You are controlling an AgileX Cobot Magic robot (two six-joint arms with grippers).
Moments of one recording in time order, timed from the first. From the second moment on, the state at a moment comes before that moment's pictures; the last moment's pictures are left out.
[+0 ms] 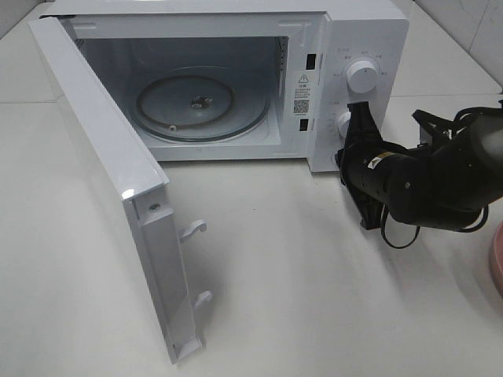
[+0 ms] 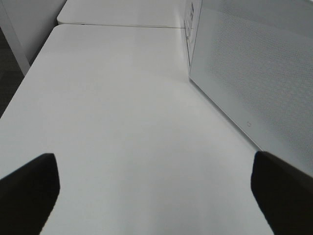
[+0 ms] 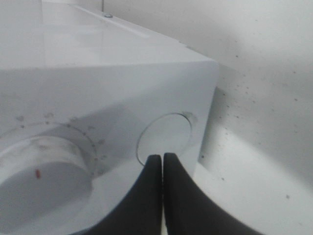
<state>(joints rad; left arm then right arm) 0.04 0.00 -0.50 -0.04 1.05 0.02 0.45 2.02 -0.75 0.45 -0.74 1.24</state>
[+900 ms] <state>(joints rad) 0.04 0.00 -0.50 -0.04 1.05 0.02 0.45 1.59 -0.66 0.40 -0.05 0.59</state>
